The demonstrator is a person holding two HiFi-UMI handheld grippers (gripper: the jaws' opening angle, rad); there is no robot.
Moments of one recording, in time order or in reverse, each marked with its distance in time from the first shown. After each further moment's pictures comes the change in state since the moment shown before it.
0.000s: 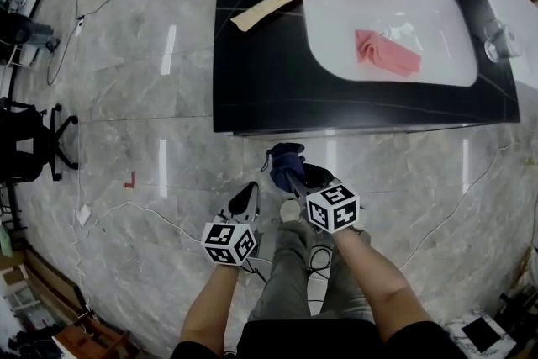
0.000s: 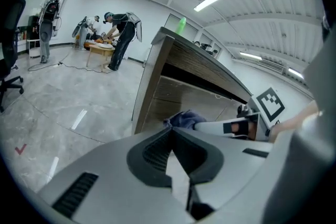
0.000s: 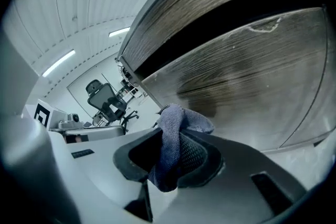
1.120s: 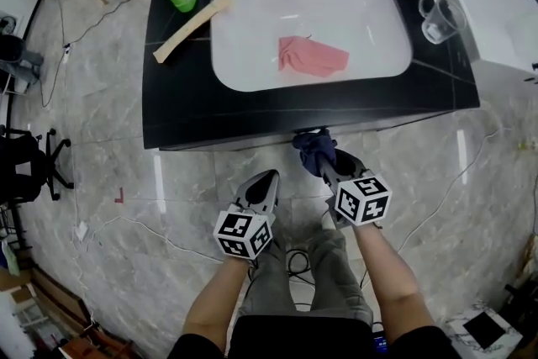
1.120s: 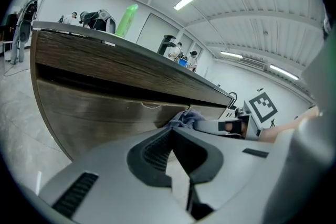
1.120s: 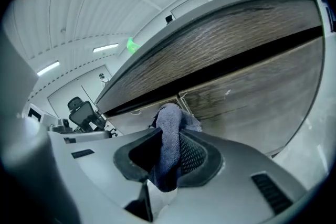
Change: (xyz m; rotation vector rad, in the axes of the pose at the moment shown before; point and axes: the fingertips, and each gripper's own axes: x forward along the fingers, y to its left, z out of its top) left arm 0.098 -0.211 0.029 0.093 -0.016 -0.167; right arm -0.191 -0.169 0.059 0.065 -0.185 -0.201
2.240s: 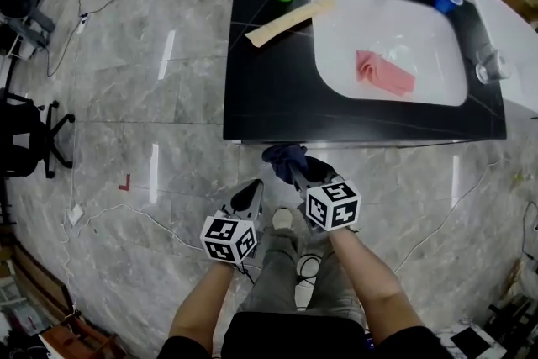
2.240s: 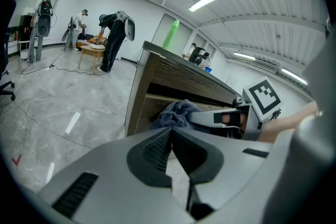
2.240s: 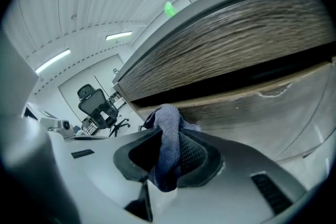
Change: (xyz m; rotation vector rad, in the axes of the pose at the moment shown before) left arm -0.127 0.174 0.000 -0.063 0.023 0.102; right arm 0.141 0.204 -0.033 -0.092 0.093 0.108
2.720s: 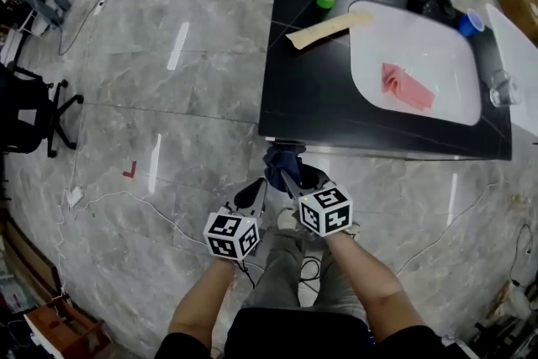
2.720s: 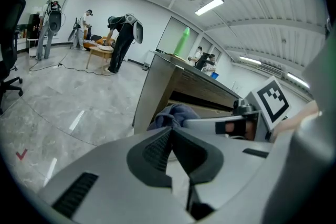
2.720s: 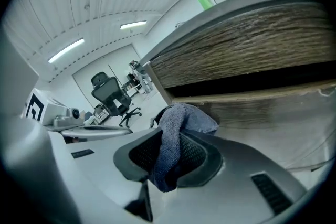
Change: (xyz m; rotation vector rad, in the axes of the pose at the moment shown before) left arm -0.030 0.037 0.006 -0.045 -0.025 0.045; right arm 0.034 0.072 -0.016 -0.104 0.094 0.116
